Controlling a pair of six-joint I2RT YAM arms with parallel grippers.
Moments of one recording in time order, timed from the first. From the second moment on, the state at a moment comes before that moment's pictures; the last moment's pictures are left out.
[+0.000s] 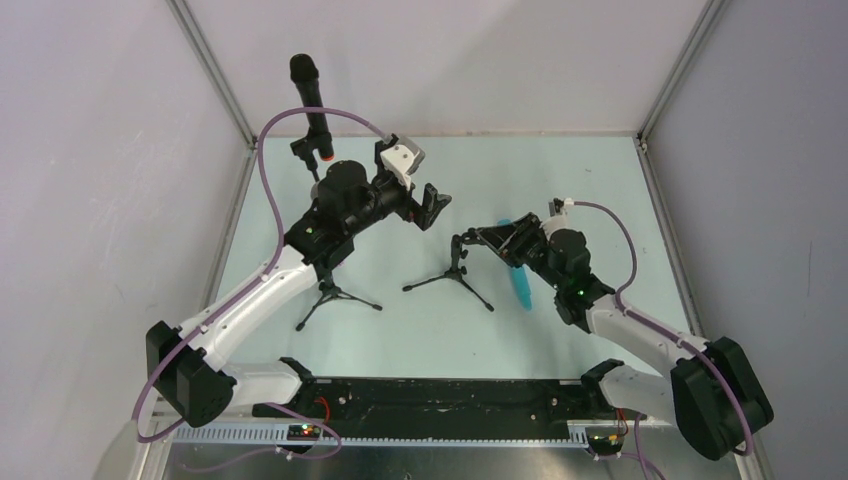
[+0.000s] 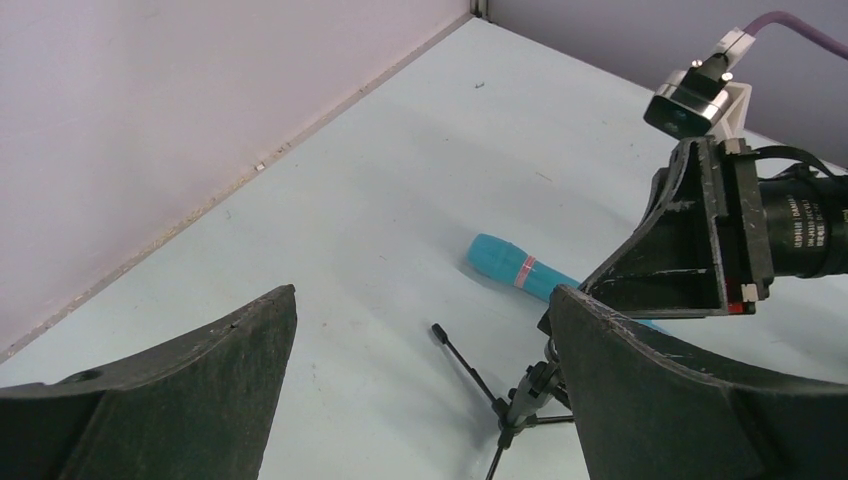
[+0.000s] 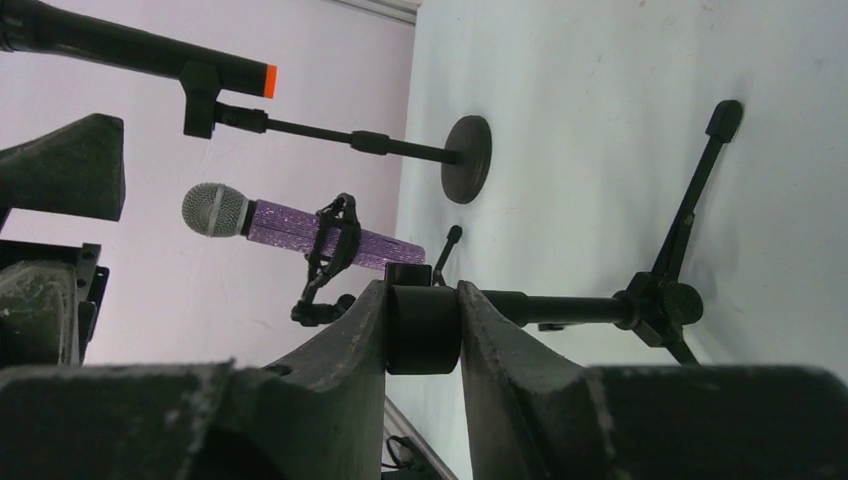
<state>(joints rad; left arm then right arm) -0.65 1.24 1.14 -0.01 0.19 0.09 0.50 1.13 0.48 0.51 -0.14 1.17</state>
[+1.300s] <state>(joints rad) -0.66 1.24 1.14 -0.01 0.18 0.10 0.24 0.98 0.58 -0.01 -0.28 0.87</state>
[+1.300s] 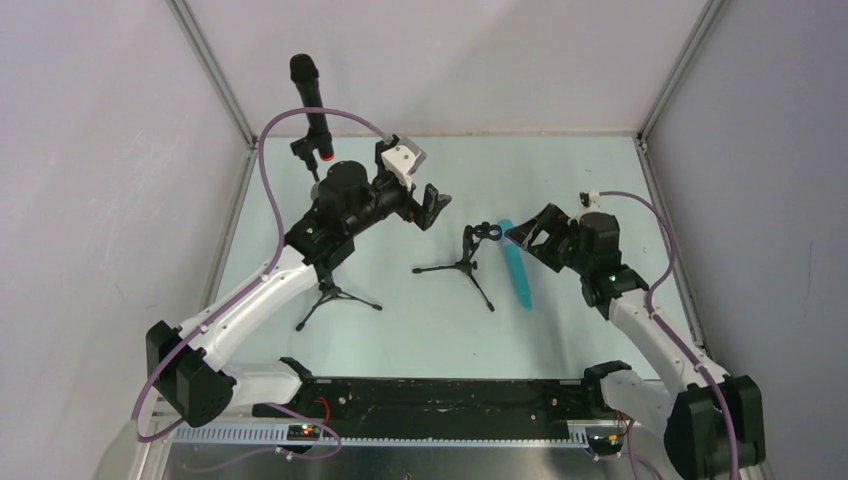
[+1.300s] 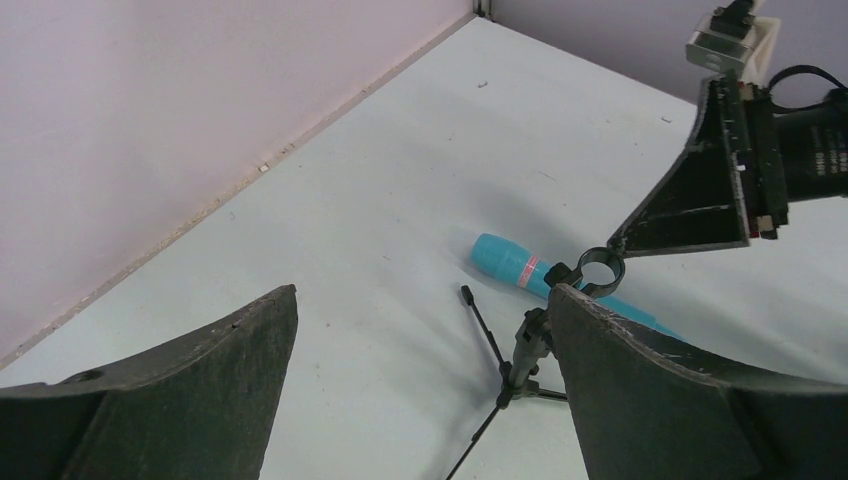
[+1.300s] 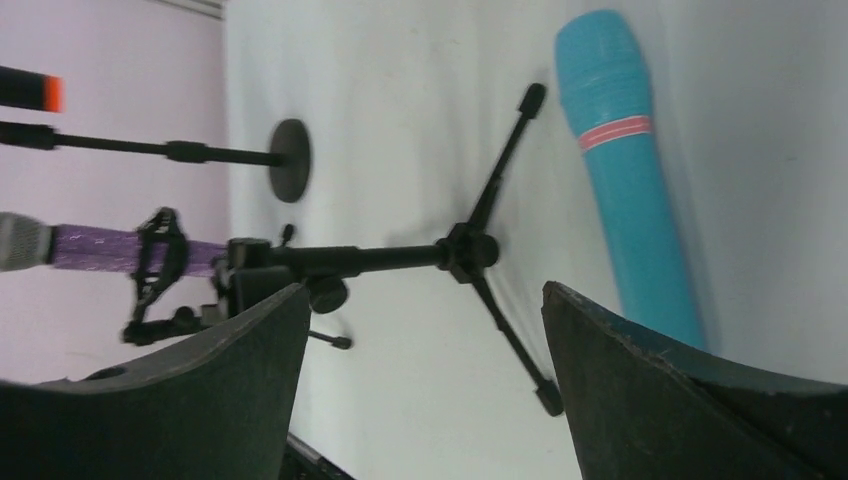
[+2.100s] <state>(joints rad) -0.66 1.24 1.14 -0.01 0.16 0.11 0.37 1.69 1.11 -0.43 -0.05 0.48</state>
